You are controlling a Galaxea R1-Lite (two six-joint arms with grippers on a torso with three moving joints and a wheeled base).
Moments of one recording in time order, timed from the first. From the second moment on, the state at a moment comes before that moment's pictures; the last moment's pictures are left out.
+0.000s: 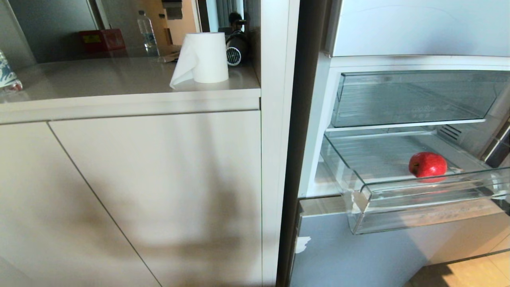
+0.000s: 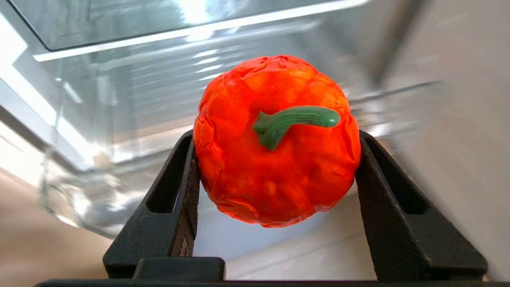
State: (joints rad) left arm -0.01 0.00 0.00 0.00 0.00 0.00; right arm 0.06 0.85 -0.89 0.18 -0.28 0.06
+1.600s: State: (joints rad) left arm -0.01 0.00 0.00 0.00 0.00 0.00; right arm -0.69 0.56 -0.52 0.10 0.00 -0.02
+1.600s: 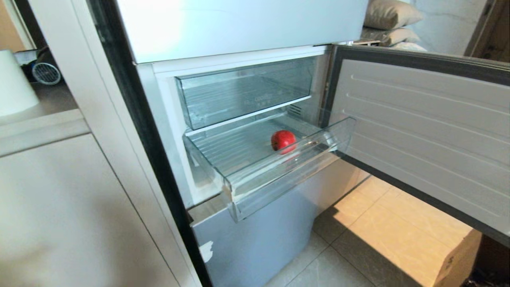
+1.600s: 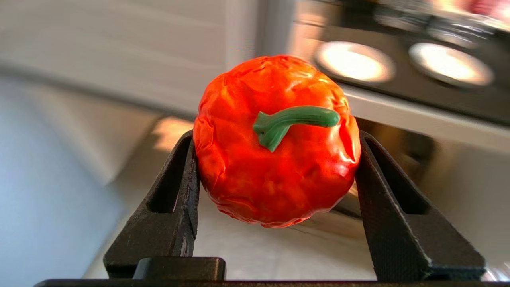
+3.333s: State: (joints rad) left arm -0.01 0.00 0.00 0.00 0.00 0.00; right arm -1.35 2.04 -1.31 -0.42 0.35 0.24
